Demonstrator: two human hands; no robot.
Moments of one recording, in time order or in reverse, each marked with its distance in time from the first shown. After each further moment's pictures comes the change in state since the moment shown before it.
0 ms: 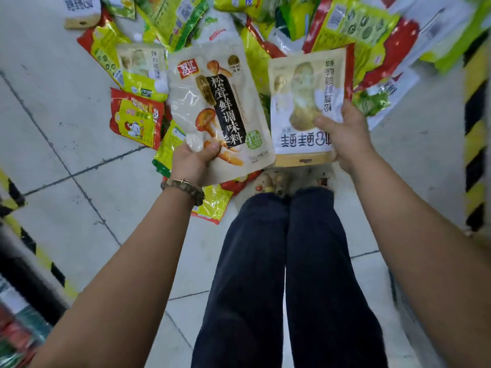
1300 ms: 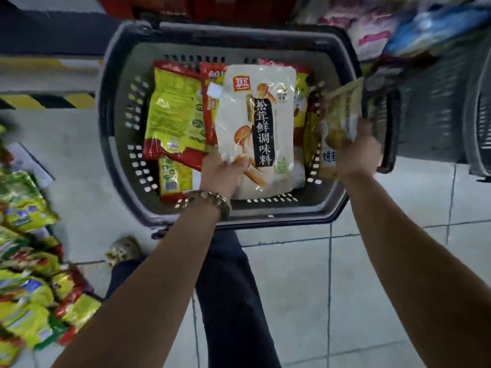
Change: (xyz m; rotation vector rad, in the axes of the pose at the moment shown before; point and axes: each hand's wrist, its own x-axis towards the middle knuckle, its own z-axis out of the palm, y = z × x) left_hand -0.545 -0.382 0.422 1.100 -0.907 0.356; right_hand -0.559 0.465 -0.479 0.060 1.201 0.709
